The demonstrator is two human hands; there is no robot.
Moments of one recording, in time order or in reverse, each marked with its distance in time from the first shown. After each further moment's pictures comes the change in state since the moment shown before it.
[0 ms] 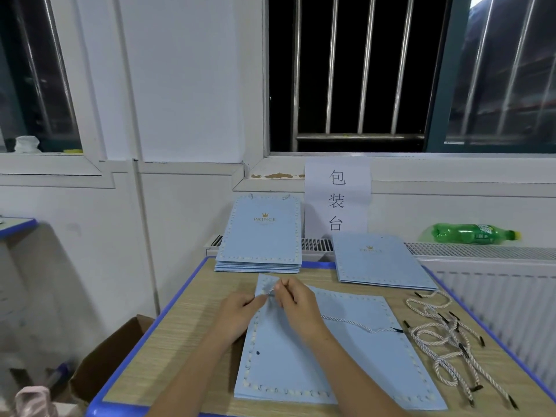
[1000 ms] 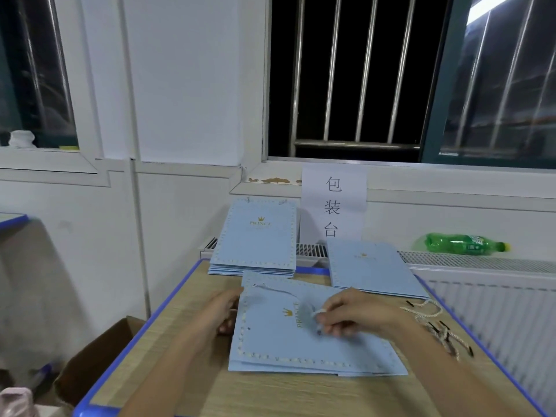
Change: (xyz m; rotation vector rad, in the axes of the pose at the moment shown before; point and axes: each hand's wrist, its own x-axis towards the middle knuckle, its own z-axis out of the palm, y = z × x) left_hand -0.006 0.013 -0.024 -0.391 -0.133 -0.385; right_hand -0.007 -0.038 -0.123 -0.135 -0.550 0.457
